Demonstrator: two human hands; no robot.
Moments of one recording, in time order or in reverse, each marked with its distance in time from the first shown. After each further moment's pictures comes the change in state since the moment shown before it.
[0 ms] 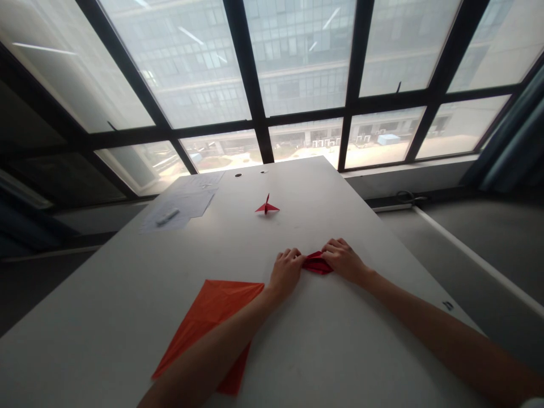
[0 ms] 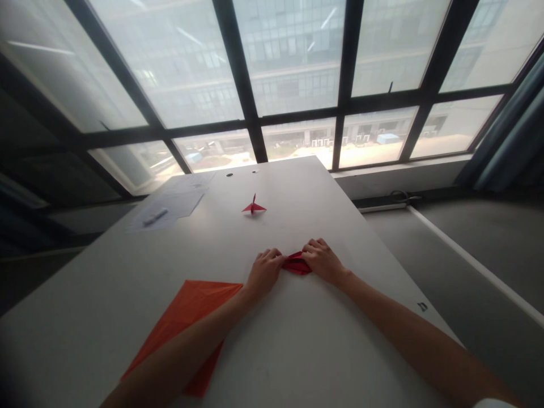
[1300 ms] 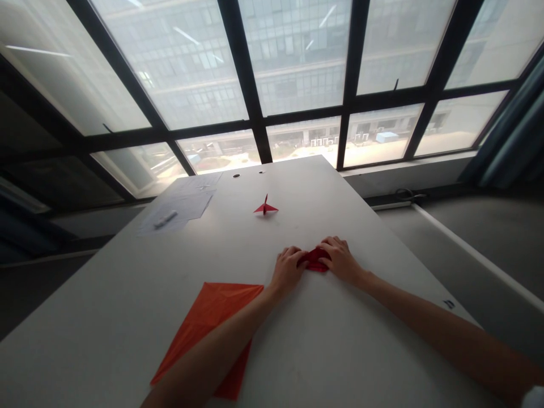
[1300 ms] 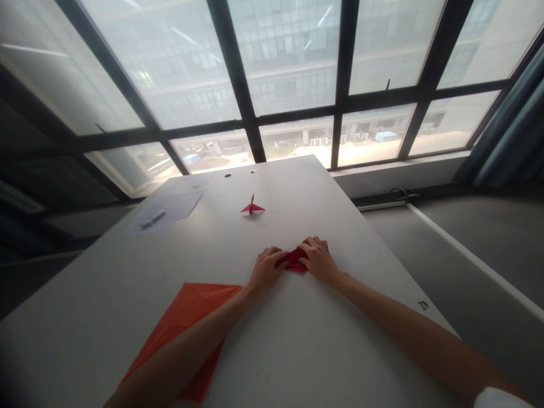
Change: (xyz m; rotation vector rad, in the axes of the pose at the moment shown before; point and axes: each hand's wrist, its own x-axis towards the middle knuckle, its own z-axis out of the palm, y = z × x) left_hand 0.007 -0.004 0.009 -0.247 0.057 -0.088; right_hand 0.004 -0.010 0.012 0.147 0.073 0.317
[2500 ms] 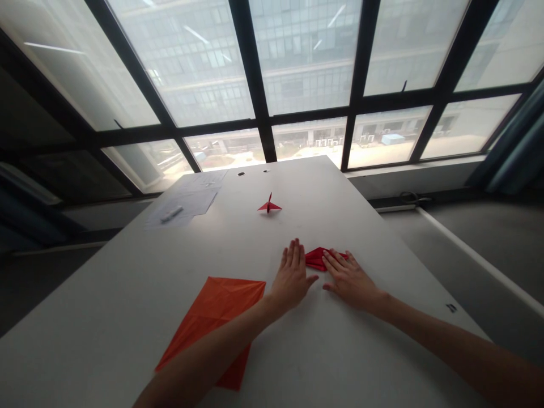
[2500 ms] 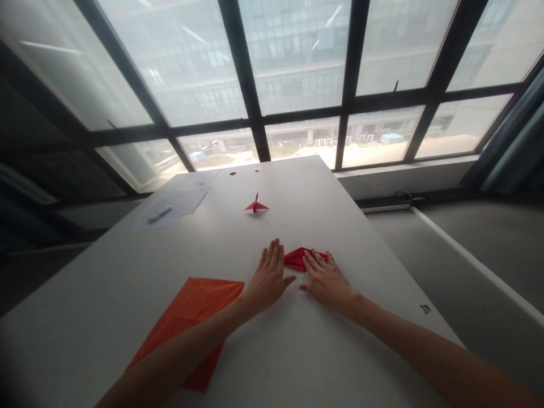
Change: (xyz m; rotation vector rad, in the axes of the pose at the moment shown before) left_hand -0.028 0.019 -0.004 0.419 -0.184 0.080; right_hand -0.050 -0.010 -0.004 -0.244 -0.208 -0.176
